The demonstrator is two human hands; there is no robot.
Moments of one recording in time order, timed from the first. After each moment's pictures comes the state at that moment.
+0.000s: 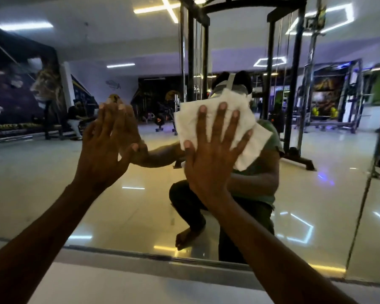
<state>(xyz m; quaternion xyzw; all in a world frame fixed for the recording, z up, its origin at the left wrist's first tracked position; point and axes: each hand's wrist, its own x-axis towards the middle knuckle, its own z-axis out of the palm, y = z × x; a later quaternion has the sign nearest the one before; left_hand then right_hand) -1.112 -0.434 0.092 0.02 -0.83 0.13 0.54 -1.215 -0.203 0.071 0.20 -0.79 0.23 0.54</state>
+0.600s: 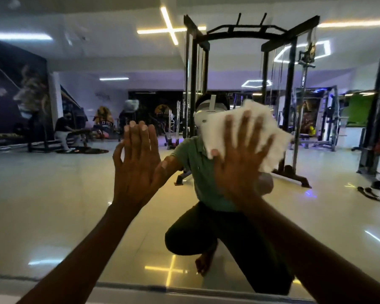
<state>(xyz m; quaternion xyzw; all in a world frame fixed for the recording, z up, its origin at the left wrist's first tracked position) -1.072 -0.571 0.136 0.06 -0.80 0.12 0.59 -1.175 -0.346 0.152 0.18 -0.78 0.15 0.58</state>
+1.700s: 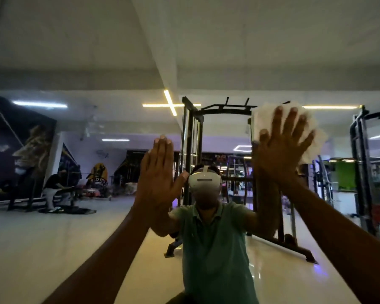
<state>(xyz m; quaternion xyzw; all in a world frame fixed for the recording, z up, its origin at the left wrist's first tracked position) -1.121 -0.545 0.303 0.01 -0.79 0.07 0.61 -1.220 -0.254 0.383 0.08 -0.72 0.26 0.64</state>
